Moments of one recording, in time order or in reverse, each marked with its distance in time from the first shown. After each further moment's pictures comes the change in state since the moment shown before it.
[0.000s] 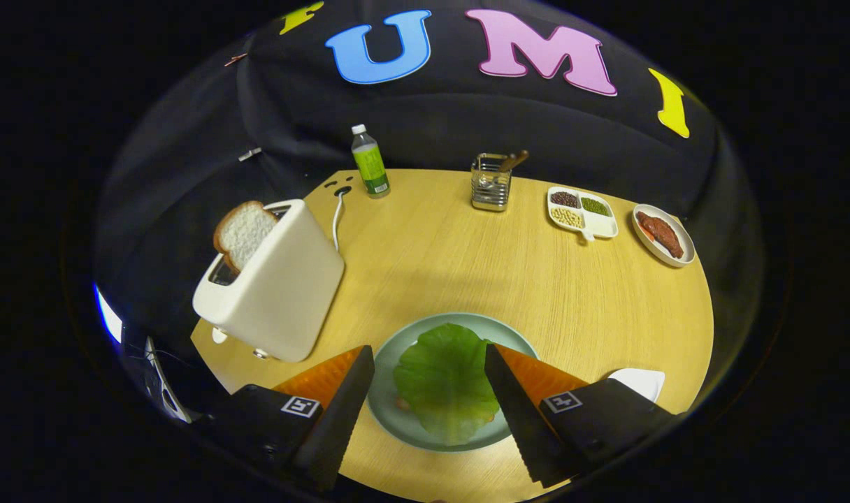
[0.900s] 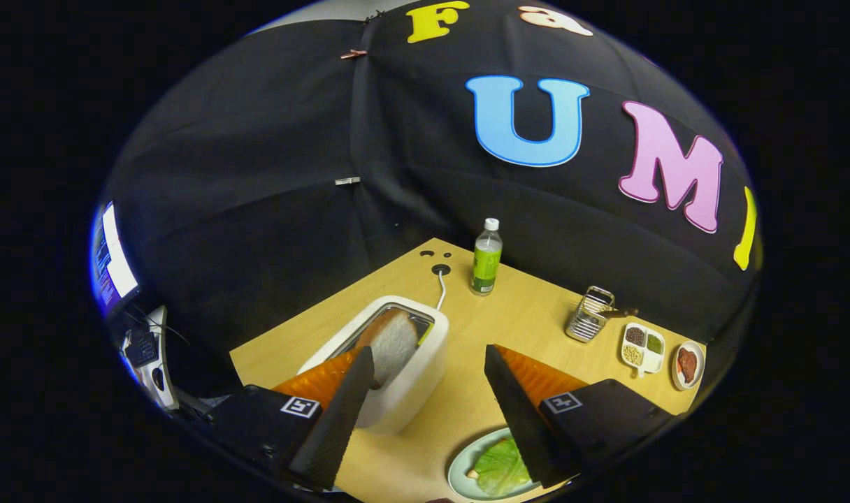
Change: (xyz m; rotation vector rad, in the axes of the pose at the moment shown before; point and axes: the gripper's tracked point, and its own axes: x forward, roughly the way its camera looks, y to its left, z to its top) arm 0.005 0.181 0.120 -0.308 -0.209 0.192
